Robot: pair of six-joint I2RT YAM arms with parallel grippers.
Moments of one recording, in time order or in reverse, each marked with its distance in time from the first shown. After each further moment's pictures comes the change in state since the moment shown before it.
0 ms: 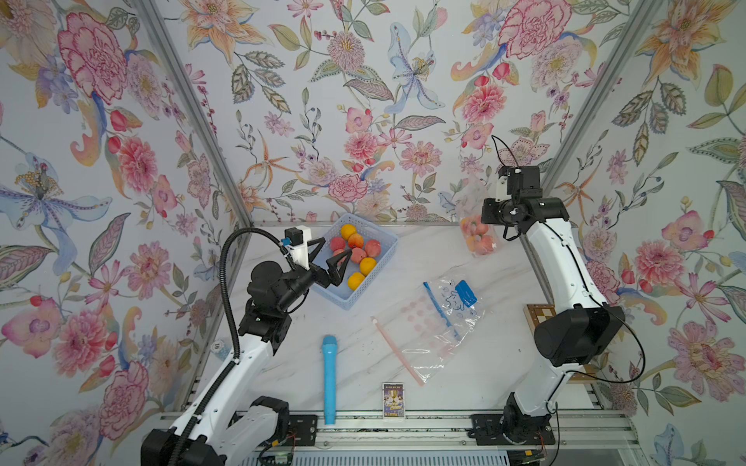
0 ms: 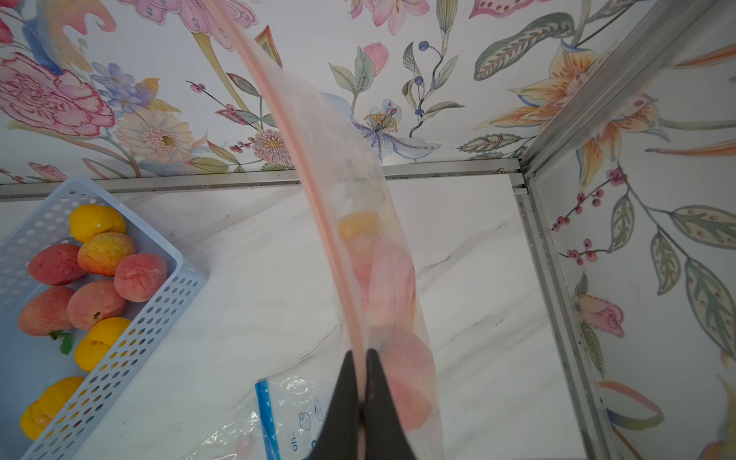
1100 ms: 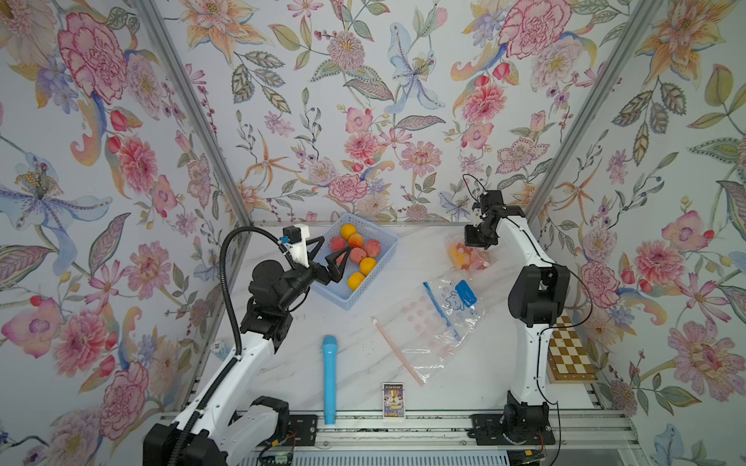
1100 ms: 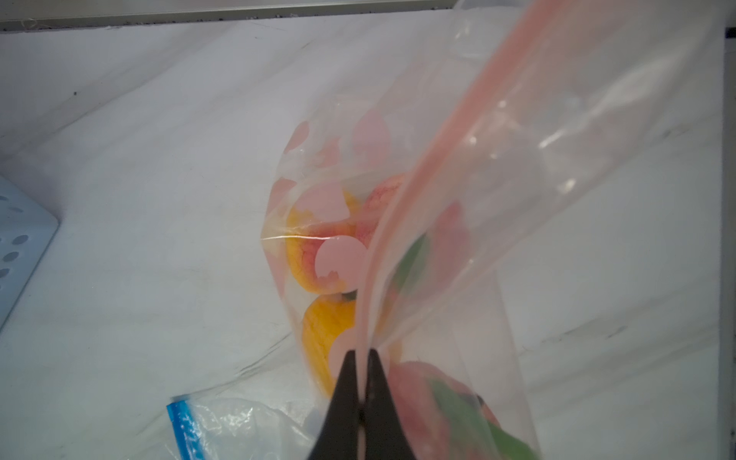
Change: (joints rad) left arm 0.000 0.021 0.000 0.029 -0.030 -0.042; right arm -0.019 0.446 0.152 -0.080 -0.109 -0.040
